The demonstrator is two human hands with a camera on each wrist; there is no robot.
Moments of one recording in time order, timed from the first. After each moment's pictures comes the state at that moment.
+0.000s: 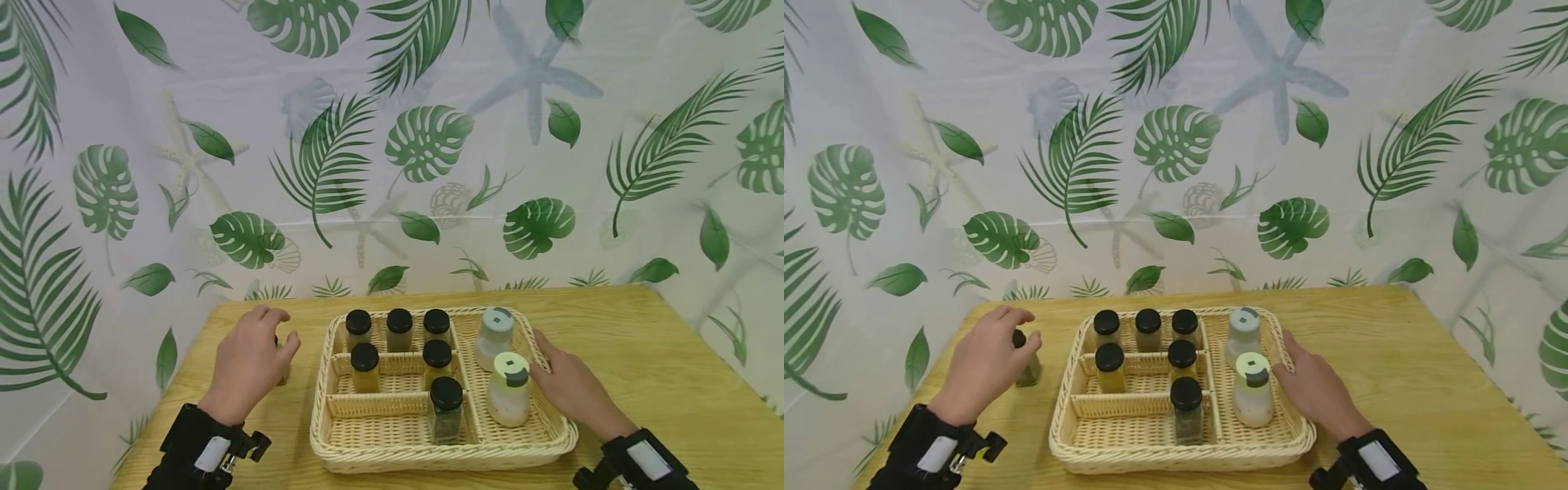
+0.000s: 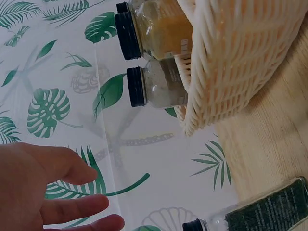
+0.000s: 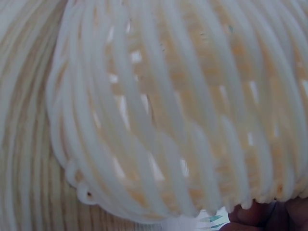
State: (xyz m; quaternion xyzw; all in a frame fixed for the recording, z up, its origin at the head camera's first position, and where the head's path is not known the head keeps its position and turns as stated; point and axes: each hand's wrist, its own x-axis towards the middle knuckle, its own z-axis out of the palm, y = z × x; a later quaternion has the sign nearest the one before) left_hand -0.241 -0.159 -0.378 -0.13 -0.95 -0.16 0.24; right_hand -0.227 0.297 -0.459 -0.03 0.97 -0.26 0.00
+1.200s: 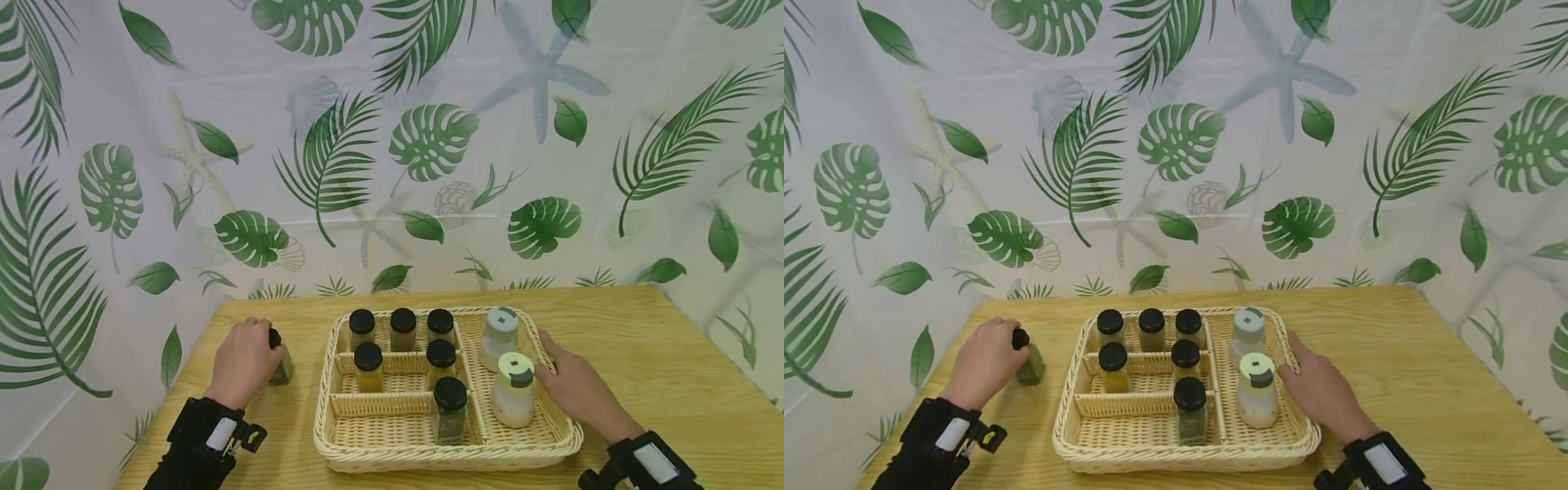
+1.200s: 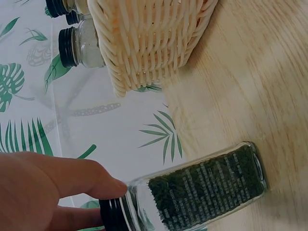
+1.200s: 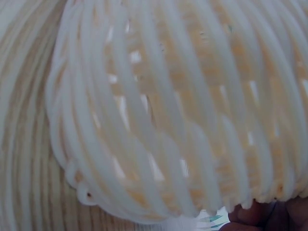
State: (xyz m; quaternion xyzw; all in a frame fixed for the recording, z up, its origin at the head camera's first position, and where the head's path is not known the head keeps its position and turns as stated) left_hand -0.268 -0.188 -0.412 -0.07 -0.98 -0.12 0.17; right_hand -0.229 0.300 -0.461 -0.04 0.96 -0.26 0.00
